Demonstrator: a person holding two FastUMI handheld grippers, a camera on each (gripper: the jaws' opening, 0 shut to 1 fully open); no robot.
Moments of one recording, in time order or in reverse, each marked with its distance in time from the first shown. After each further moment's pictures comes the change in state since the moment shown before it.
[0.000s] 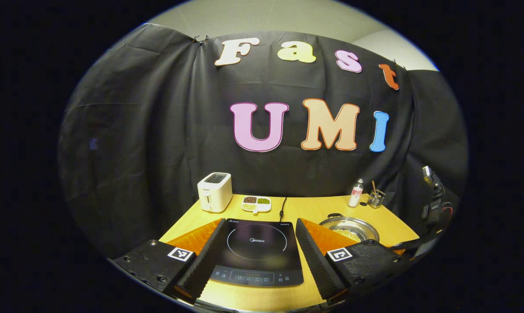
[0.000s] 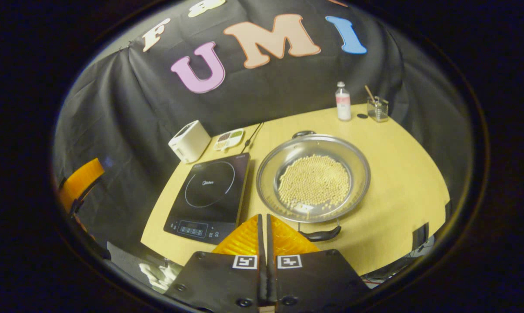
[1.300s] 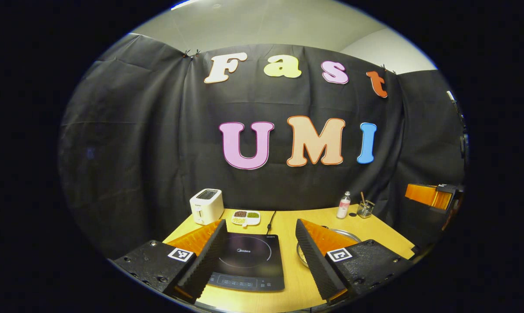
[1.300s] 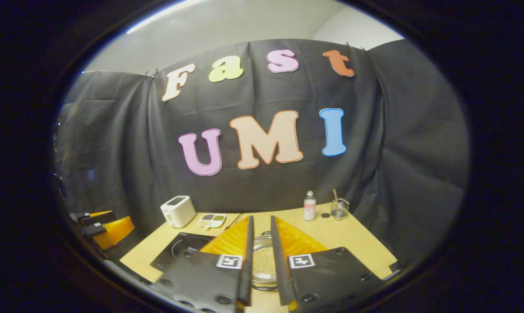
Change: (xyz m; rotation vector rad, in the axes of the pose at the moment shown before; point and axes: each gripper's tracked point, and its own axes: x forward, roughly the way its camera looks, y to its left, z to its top) left arm -0.033 -0.041 0.047 0.030 -0.104 -0.020; right arm -0.195 -0.005 0.186 -0.154 -0.645 -0.104
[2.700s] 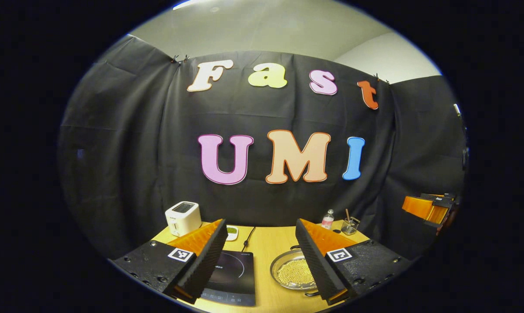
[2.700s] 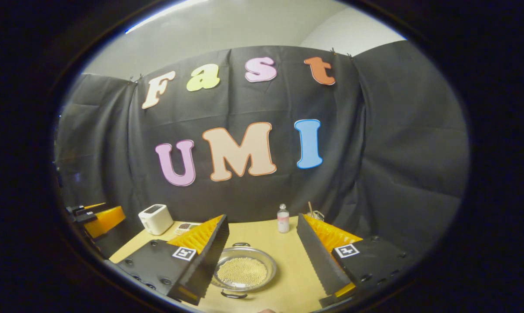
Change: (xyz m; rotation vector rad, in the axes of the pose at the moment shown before) left arm 0.040 -0.075 0.041 -0.026 -0.079 -0.089; right arm 0.011 -0.097 0.041 -0.030 -0.066 -0.123
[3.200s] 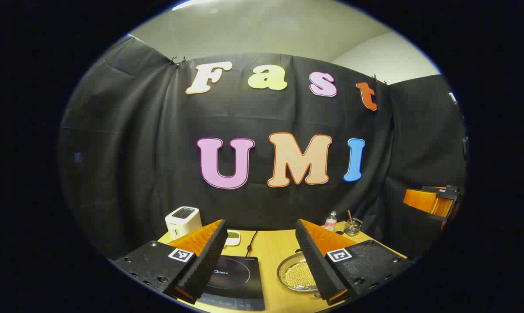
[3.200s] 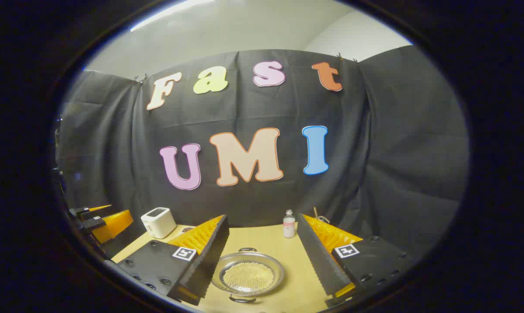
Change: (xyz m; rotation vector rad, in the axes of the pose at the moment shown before) left arm 0.017 0.012 0.007 0.002 -0.029 -0.028; right arm 0.004 0.026 0.015 -0.002 -0.025 0.007
